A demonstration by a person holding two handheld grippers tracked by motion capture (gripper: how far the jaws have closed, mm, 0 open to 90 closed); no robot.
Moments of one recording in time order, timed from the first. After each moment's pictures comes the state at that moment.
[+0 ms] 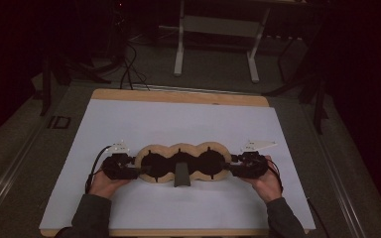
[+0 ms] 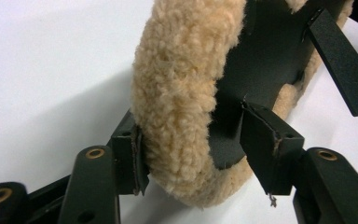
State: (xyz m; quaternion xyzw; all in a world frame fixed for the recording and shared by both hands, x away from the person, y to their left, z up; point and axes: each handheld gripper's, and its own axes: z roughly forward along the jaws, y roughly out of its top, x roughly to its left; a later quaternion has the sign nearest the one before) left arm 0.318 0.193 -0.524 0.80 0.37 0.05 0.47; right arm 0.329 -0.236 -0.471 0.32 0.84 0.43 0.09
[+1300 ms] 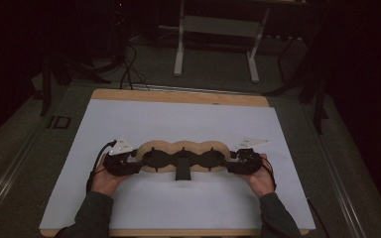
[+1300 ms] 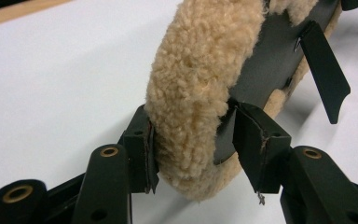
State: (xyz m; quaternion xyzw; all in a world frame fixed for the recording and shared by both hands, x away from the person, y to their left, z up) left arm 0.318 0.182 -0.506 0.81 0.34 0.17 0.45; right arm 0.350 -0.230 -0.494 0.35 0.83 0.41 0.12
